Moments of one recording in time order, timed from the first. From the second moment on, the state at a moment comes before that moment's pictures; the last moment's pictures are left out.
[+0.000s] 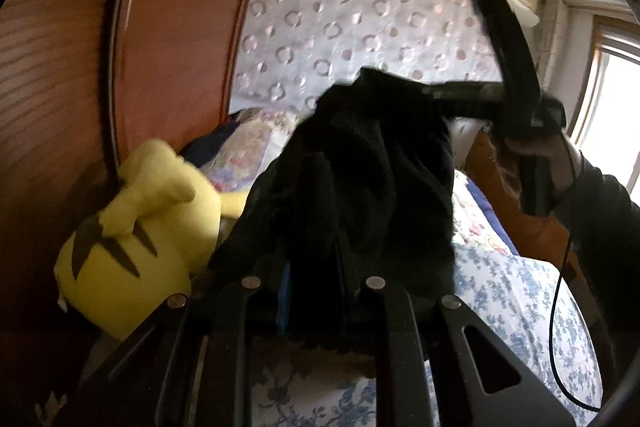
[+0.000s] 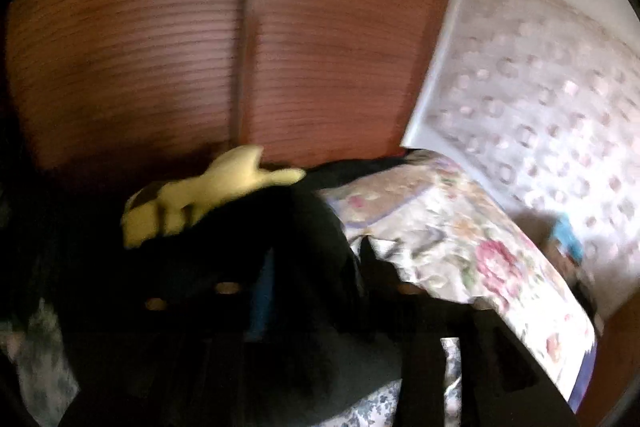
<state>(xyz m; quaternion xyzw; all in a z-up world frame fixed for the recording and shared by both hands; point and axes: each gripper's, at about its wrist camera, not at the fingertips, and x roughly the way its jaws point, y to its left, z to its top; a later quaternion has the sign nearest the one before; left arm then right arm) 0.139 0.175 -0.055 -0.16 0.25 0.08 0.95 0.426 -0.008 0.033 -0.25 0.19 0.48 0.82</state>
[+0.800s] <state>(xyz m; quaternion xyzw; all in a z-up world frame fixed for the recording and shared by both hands) 0.144 0.185 -0.074 -0.14 0.28 0.09 0.94 0.497 -0.017 -0.068 -0.16 0.26 0.50 0.81</state>
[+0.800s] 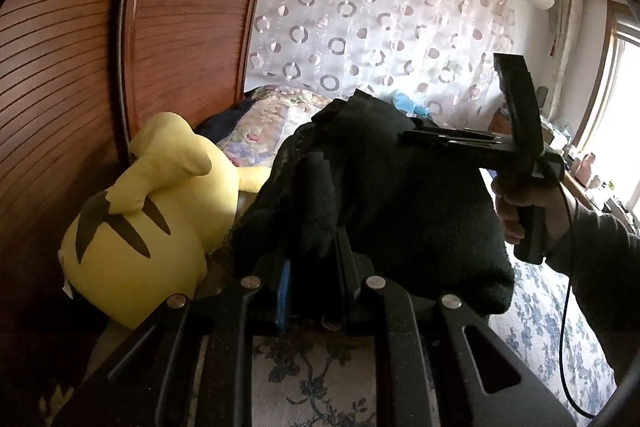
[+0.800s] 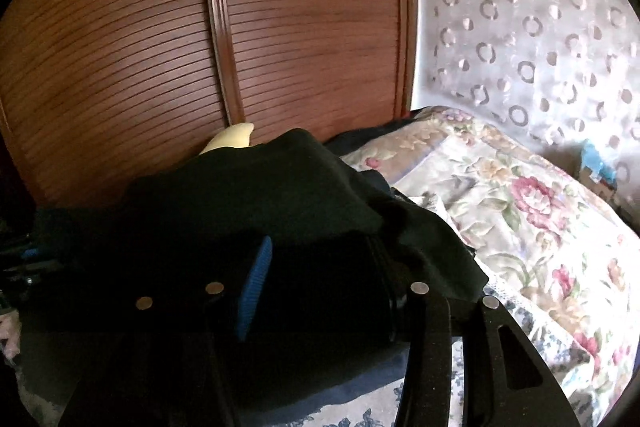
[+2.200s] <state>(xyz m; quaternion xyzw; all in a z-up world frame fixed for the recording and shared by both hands) 0.083 0.115 -0.051 -0.04 0.28 0.09 0.96 0.251 -0.165 -0.043 -0.11 0.25 0.39 0.88</state>
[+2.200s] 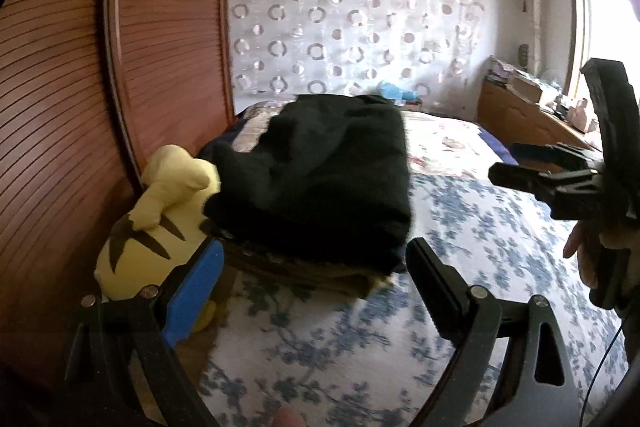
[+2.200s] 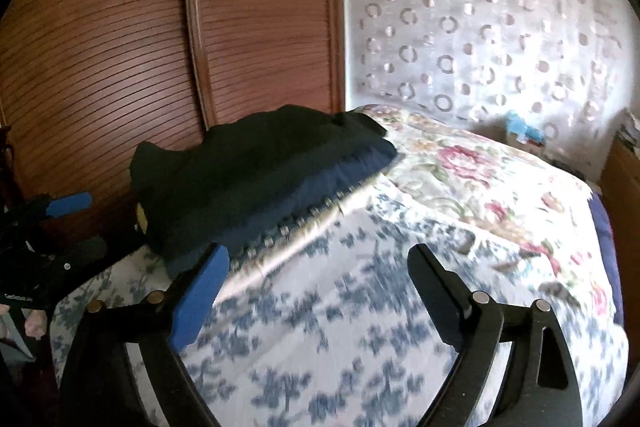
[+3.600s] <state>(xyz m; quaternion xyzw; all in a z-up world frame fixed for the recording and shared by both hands) 0.061 -0.025 0.042 0.01 0.19 -0.01 0.98 0.038 -0.317 0.023 0.00 0.14 0.15 0.98</state>
